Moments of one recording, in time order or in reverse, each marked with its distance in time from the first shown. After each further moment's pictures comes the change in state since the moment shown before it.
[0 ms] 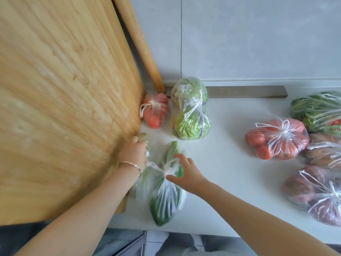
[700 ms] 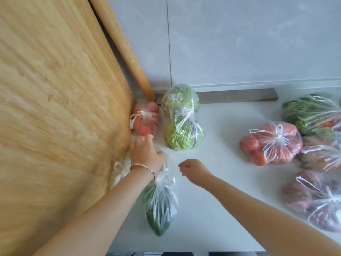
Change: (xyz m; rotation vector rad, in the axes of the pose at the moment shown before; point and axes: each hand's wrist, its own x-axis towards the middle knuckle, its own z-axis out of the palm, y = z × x) left_hand 0.030 0.049 -0.004 -0.217 0.134 -0.019; right_hand 0.040 0.004 -0.038 0.109 0.043 0.206
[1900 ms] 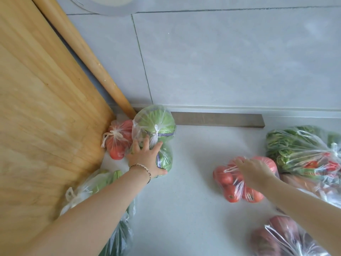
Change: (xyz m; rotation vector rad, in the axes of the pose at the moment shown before) left_hand 0.069 0.110 0.050 0.379 -0.268 0.070; right_hand 0.047 0.114 -0.262 -1.171 0.183 -0.228
